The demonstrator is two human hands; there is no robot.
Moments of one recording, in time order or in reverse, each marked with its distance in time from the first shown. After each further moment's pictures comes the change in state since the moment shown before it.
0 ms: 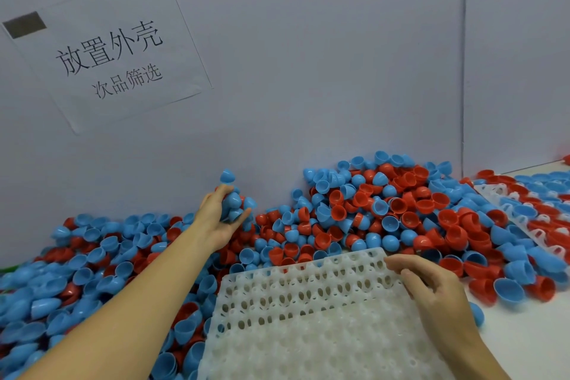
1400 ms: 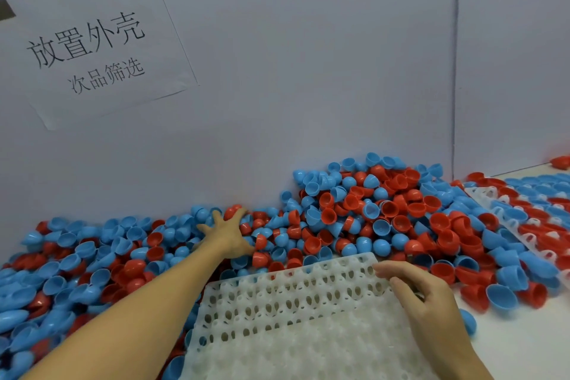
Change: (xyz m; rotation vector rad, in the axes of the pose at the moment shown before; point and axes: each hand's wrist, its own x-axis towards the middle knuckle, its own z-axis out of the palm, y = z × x) left_hand 0.041 -0.045 0.000 1.868 -0.034 0.161; right_hand -0.001 0.002 0.000 -0.046 -0.027 0.012
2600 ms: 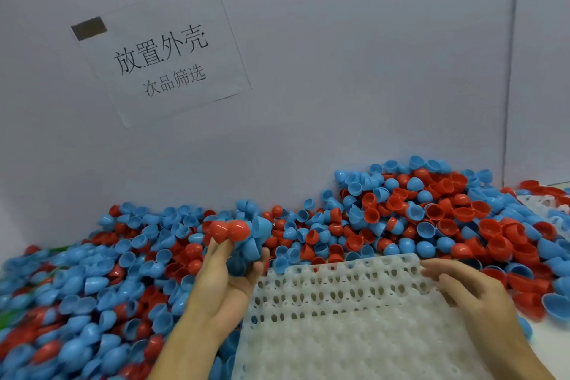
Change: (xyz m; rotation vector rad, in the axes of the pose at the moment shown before) left_hand -0.184 -0.042 -0.021 -2.127 0.052 0.006; right_hand 0.000 -0.011 -0.005 0.000 -0.032 -0.019
